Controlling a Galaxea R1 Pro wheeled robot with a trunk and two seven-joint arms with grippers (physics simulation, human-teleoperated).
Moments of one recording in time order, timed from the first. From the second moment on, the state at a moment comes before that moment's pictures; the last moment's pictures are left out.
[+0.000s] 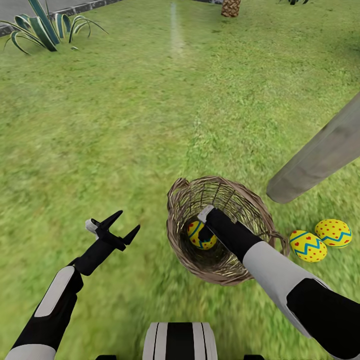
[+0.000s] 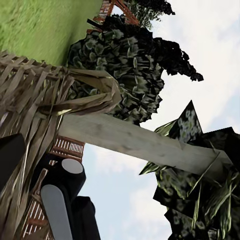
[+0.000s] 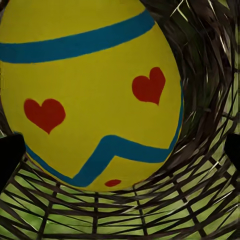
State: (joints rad) left arm -0.45 0.10 0.11 -1.20 1.57 0.98 -0.56; right arm -1.07 0.05 0.65 -0.67 0.22 0.92 0.32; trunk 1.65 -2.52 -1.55
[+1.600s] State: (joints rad) left arm -0.45 0.08 0.11 -1.20 1.57 0.98 -0.56; right arm -1.07 0.05 0.67 -0.68 0.21 0.90 0.36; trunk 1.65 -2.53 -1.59
